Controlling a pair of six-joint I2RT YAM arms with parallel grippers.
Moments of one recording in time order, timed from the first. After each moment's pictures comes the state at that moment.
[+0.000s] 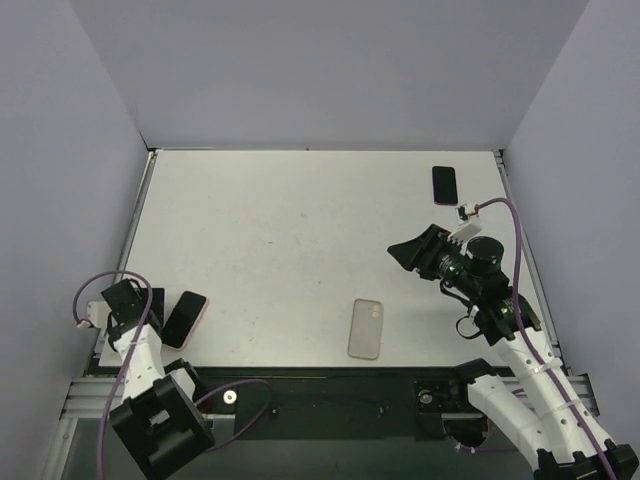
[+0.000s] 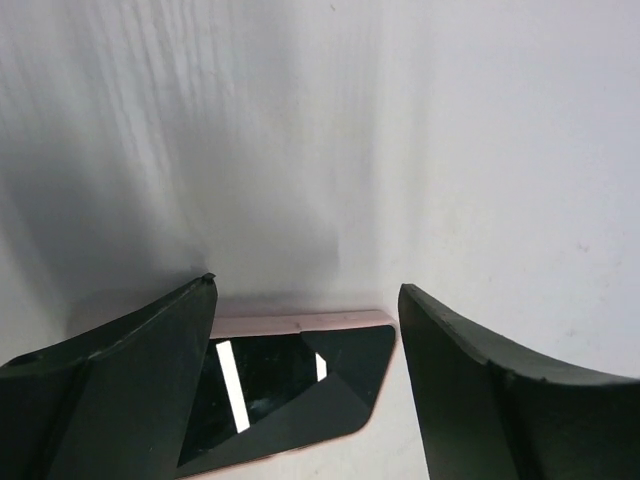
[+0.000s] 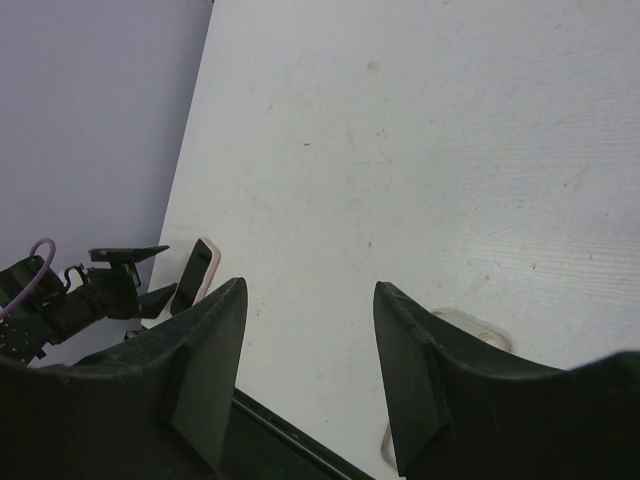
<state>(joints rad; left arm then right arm) 0.60 0.93 0.34 -0.35 -0.08 -1.03 0.31 0.70 0.66 -0.28 -0.26 0.71</state>
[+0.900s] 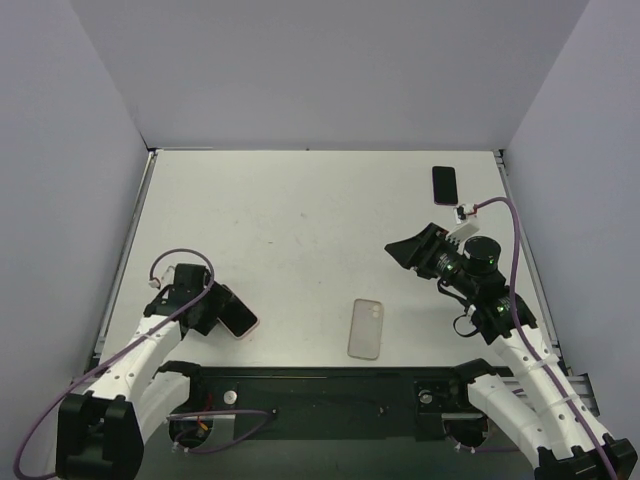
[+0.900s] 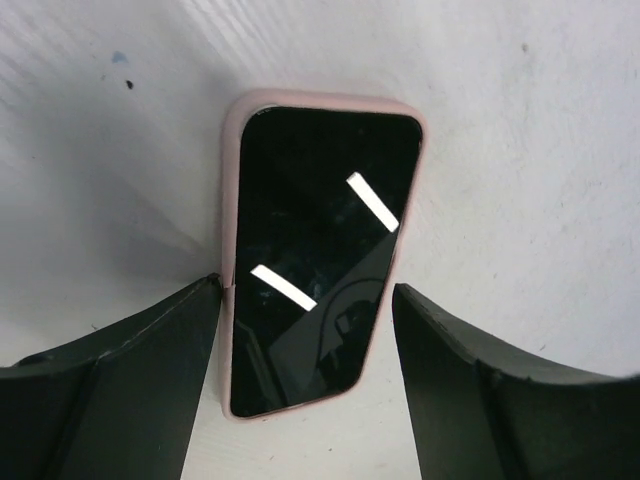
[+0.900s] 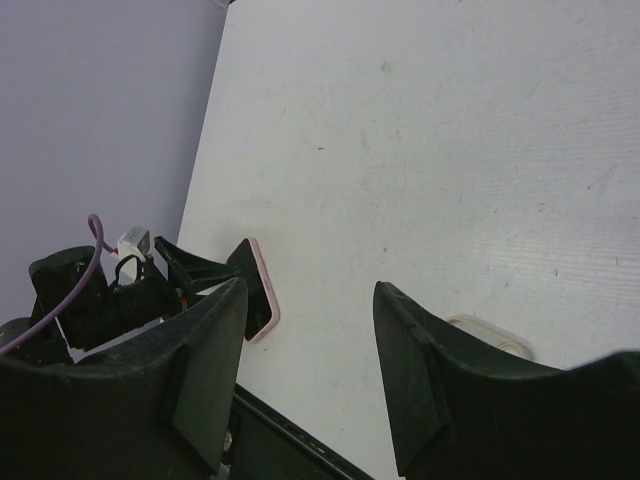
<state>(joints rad) -0.13 0.93 0.42 -0.54 -0.09 -1.15 0.32 0.73 0.64 -0.21 -0.27 0.76</state>
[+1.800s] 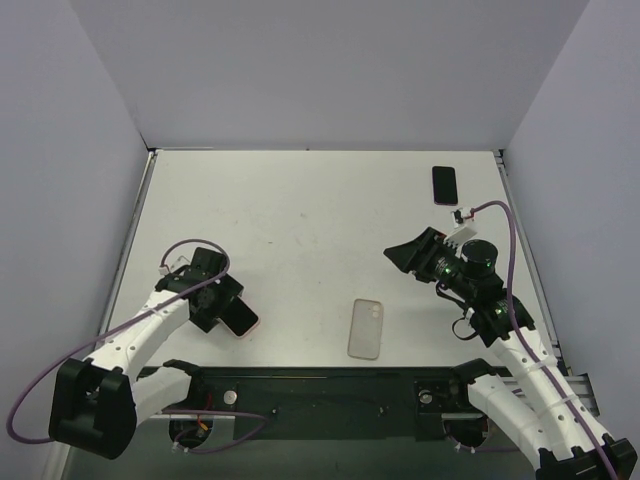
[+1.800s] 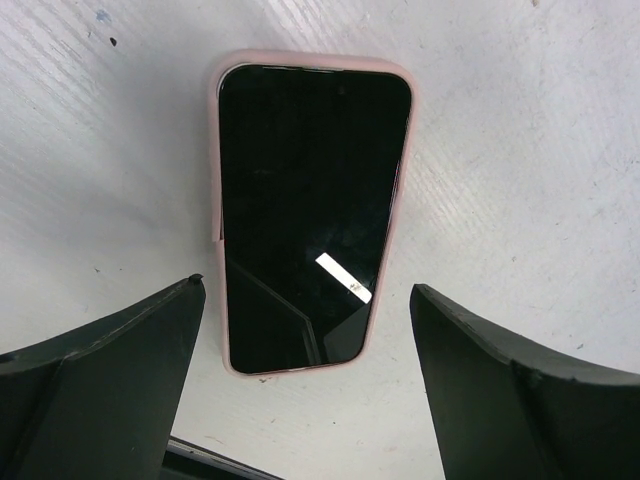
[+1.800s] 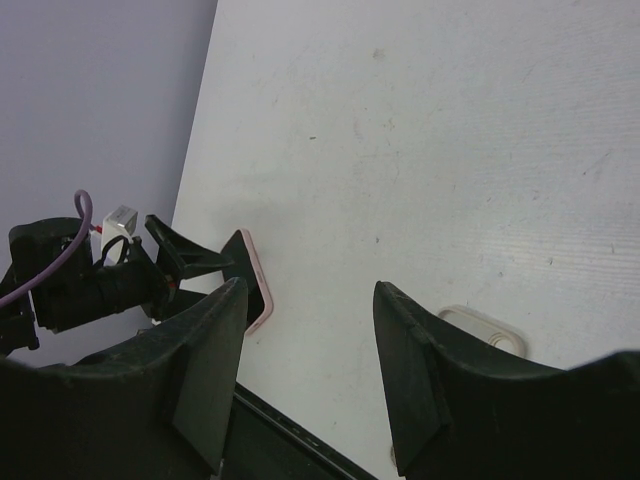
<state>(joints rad) -0.30 1.08 0.60 -0.73 -0.22 -1.20 0.33 0.71 0.61 -0.20 -0.26 0.76</state>
